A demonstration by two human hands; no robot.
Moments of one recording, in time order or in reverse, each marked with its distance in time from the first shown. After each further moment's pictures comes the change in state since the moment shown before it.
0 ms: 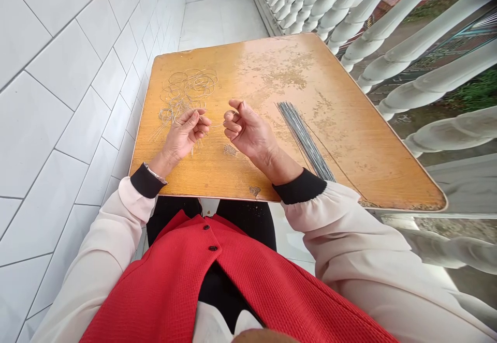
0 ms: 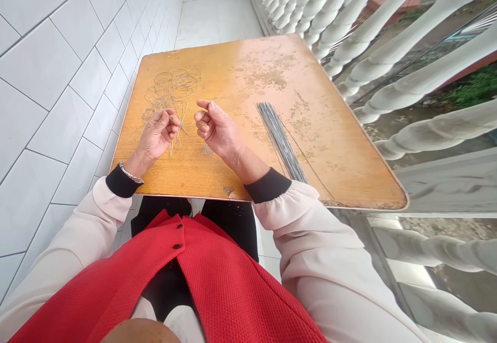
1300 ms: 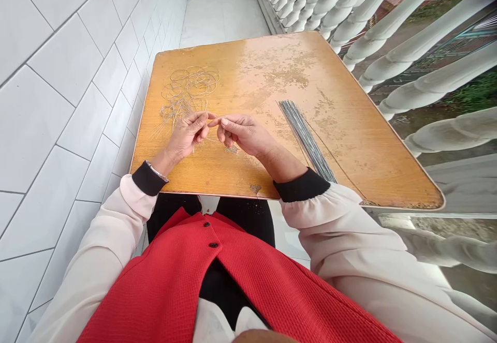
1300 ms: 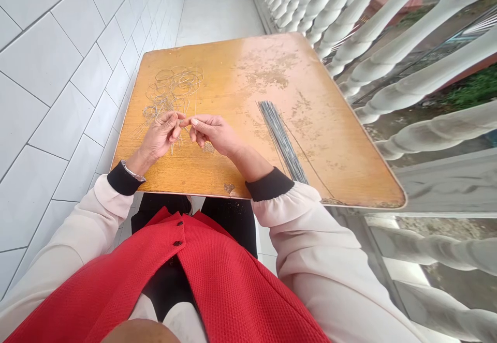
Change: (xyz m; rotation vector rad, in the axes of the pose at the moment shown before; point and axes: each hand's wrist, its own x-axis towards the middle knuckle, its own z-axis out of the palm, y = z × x) left_hand -0.001 0.000 0.004 0.031 -0.111 0.001; right_hand -0.002 0.008 -0.005 0.036 -0.371 -0.013
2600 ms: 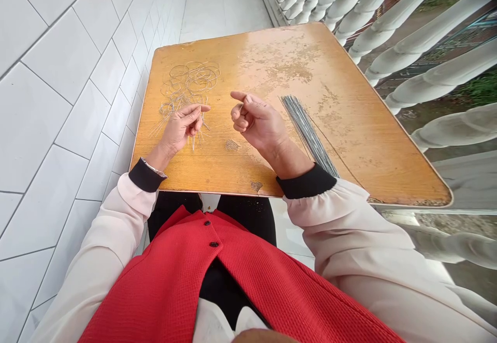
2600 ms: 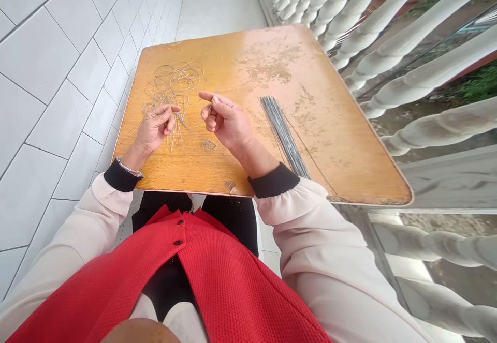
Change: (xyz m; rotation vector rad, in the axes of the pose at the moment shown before) left_hand 0.002 0.011 -0.011 0.157 0.039 -0.005; right_hand 0.000 -0.012 -0.007 0.068 0.377 -0.018
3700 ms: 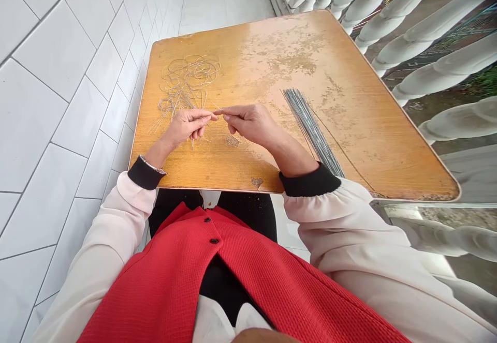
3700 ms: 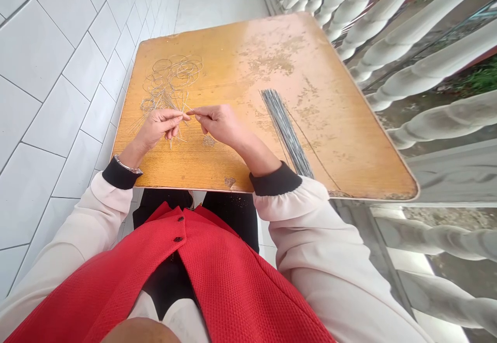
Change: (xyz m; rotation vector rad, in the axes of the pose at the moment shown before) left_hand 0.002 -0.005 -0.007 0.330 -0.214 0.055; right_hand -0.004 0.003 -0.004 -0.722 -0.158 -0.169
